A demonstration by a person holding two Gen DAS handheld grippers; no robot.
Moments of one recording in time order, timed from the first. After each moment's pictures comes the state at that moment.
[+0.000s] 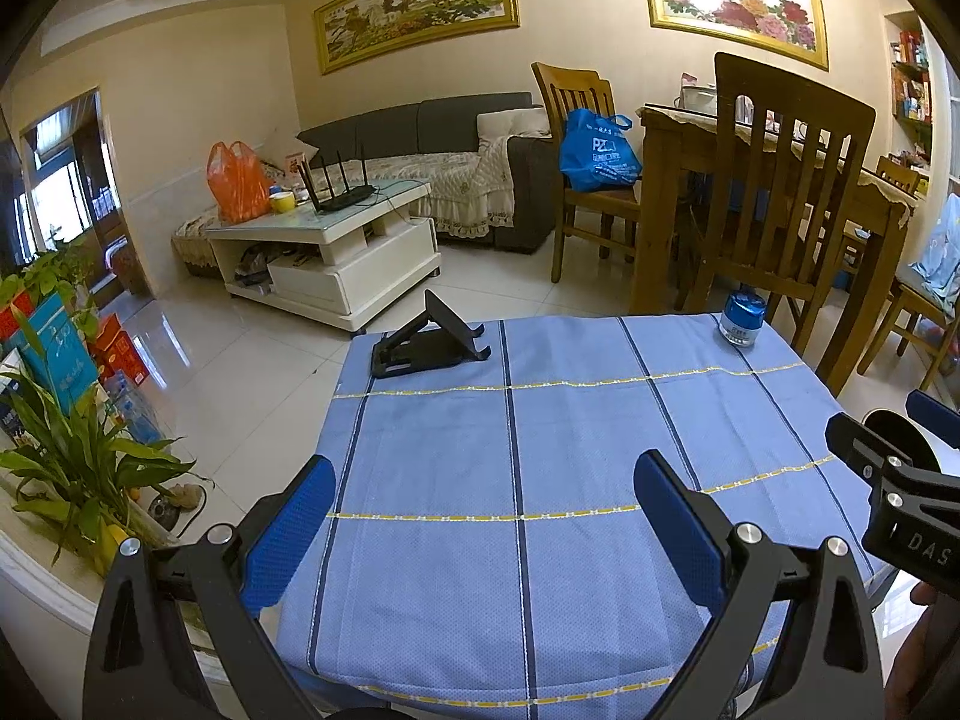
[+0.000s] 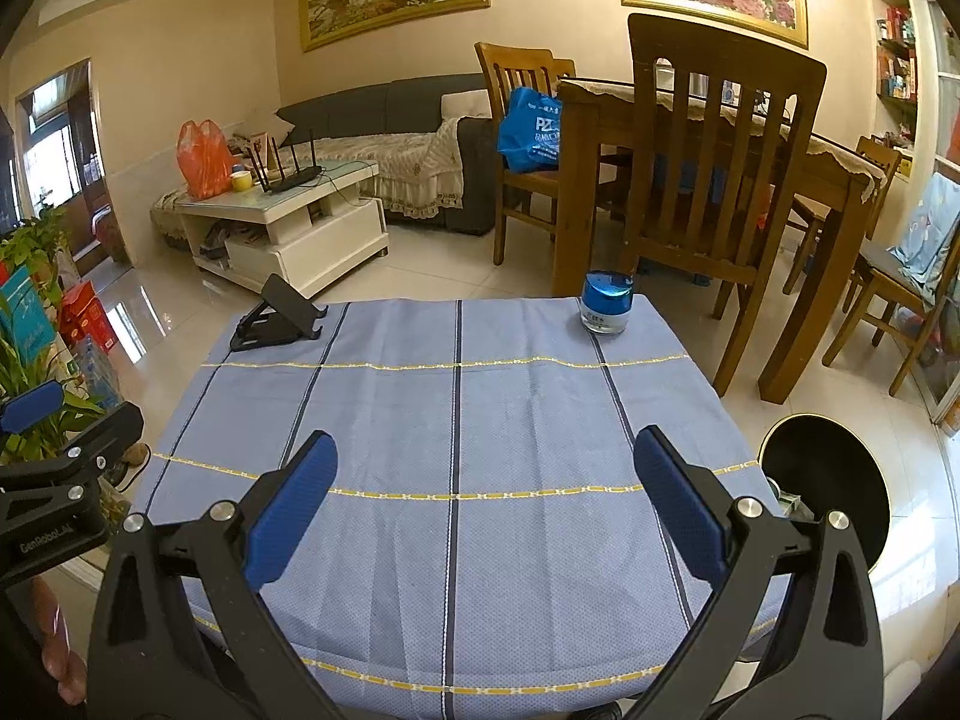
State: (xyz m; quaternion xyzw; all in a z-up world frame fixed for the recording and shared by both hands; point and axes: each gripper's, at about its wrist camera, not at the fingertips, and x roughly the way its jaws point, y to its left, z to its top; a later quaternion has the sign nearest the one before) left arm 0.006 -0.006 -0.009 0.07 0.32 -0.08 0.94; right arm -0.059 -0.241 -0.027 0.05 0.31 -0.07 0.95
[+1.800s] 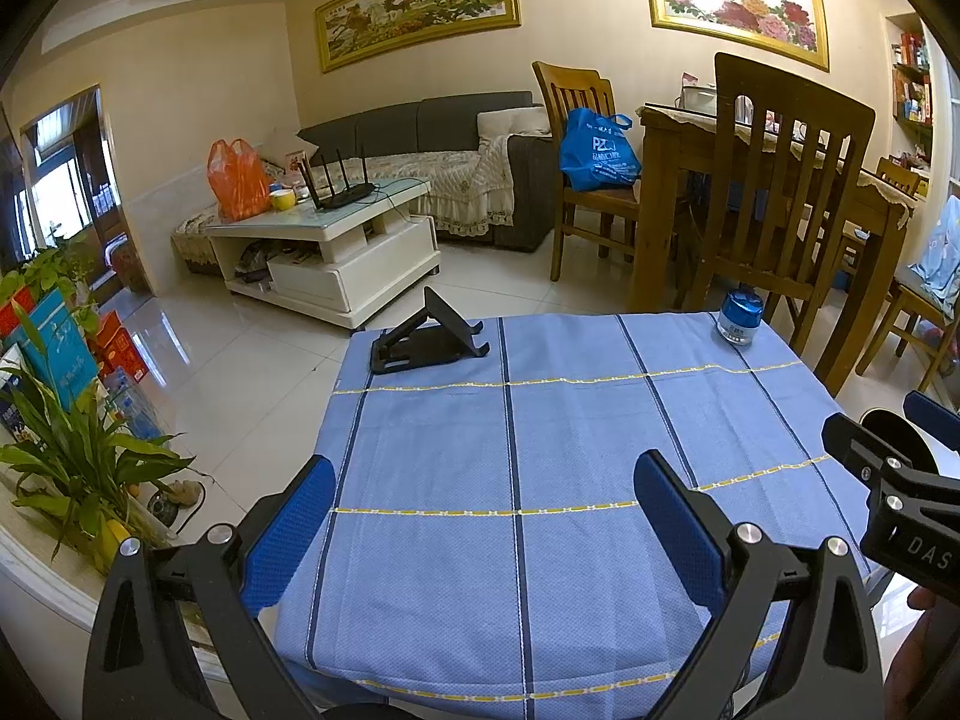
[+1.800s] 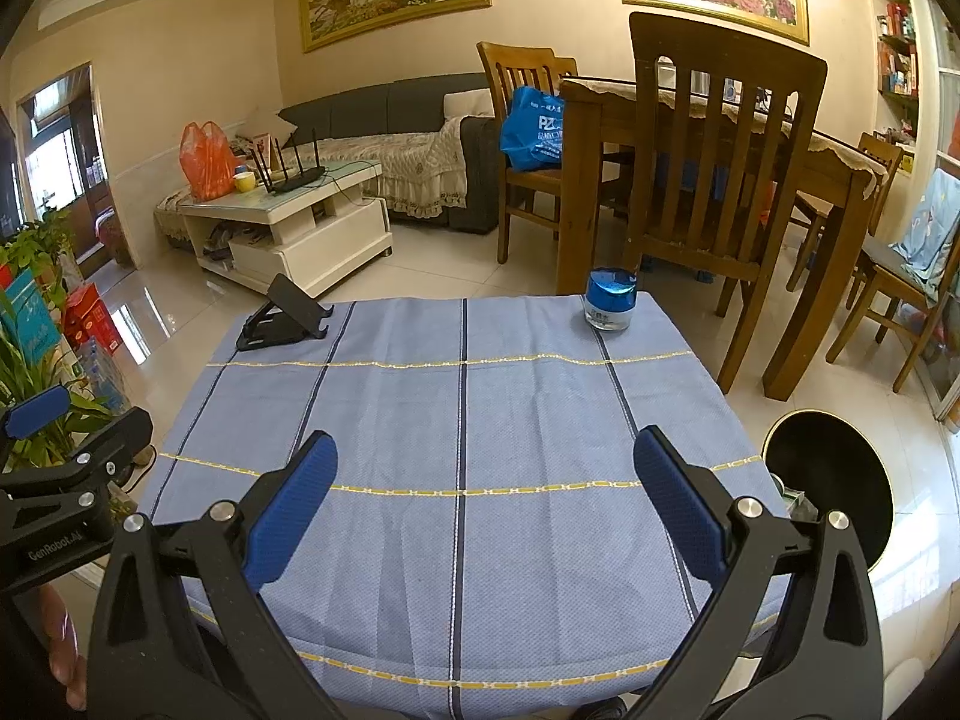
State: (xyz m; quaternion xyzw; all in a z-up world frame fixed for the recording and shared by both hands) left arm 0.005 -0.006 -0.010 0.07 0.32 -0.08 0.94; right arm -0.064 -0.244 -0.024 0.06 0.31 -0.07 0.95
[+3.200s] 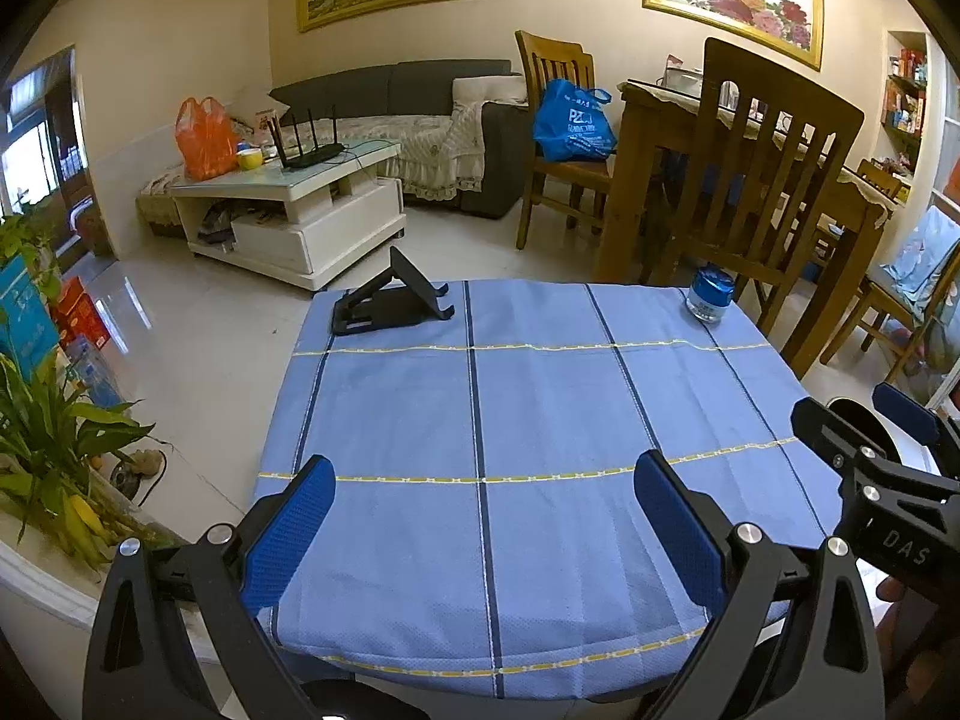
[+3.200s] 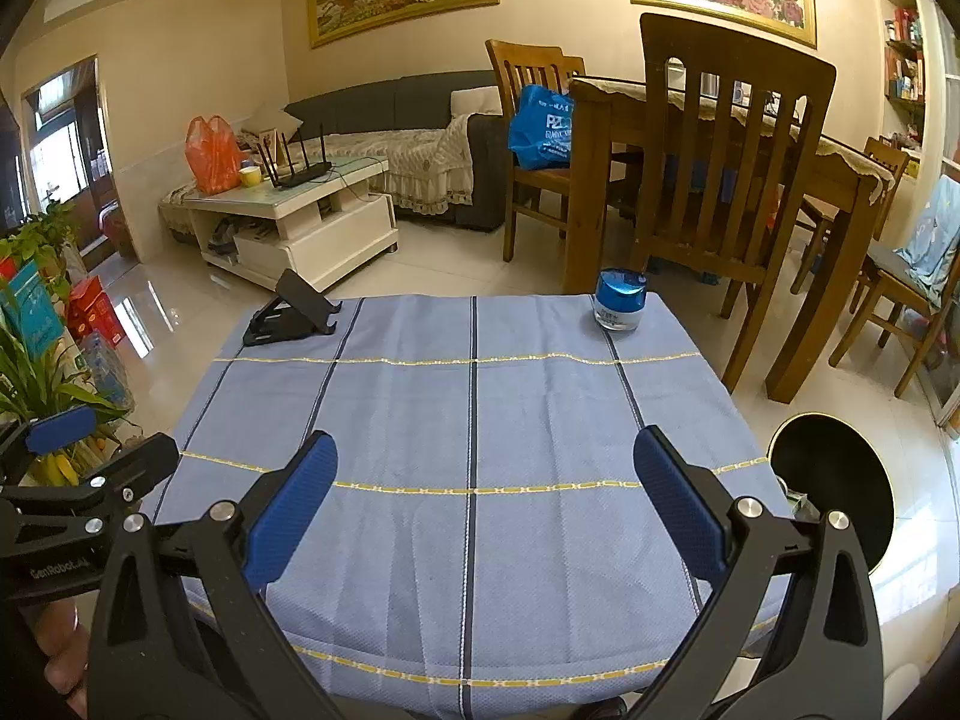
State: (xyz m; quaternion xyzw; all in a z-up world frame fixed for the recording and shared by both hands) left arm 0.009 -0.003 -0.020 0.04 0.37 -0.12 0.92; right arm -0.067 -0.242 -0.024 0.05 0.32 -0.06 0.95
